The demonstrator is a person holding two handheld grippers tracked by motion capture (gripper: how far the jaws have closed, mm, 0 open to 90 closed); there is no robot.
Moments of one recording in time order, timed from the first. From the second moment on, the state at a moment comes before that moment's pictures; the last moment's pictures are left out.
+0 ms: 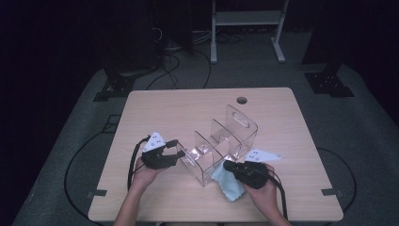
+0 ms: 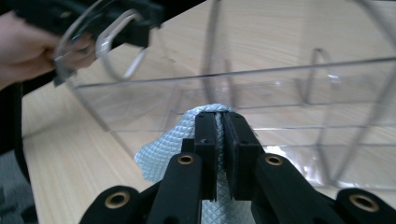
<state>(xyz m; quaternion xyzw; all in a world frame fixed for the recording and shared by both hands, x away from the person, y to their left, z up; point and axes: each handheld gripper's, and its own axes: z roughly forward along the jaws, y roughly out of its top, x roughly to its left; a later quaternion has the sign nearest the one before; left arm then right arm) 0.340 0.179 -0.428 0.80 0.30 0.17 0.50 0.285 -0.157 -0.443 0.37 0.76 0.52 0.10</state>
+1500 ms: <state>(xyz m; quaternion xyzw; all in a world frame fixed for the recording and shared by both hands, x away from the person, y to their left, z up) 0.340 0.177 -0.428 0.80 0.30 0.18 0.50 0.262 -0.119 -0.426 0.31 0.78 0.54 0.09</state>
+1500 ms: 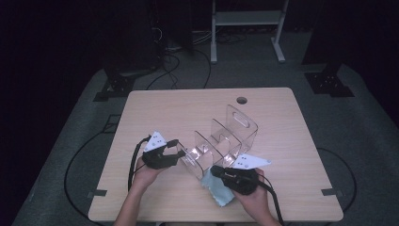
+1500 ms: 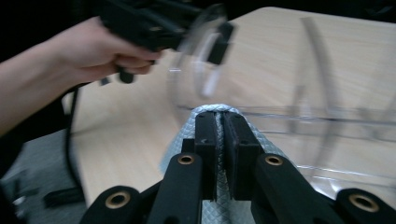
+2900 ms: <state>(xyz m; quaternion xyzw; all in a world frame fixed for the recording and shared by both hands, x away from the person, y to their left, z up) 0.340 0.179 -0.428 0.79 0.30 0.18 0.50 0.292 -0.164 -0.440 0.38 0.76 0.52 0.11</state>
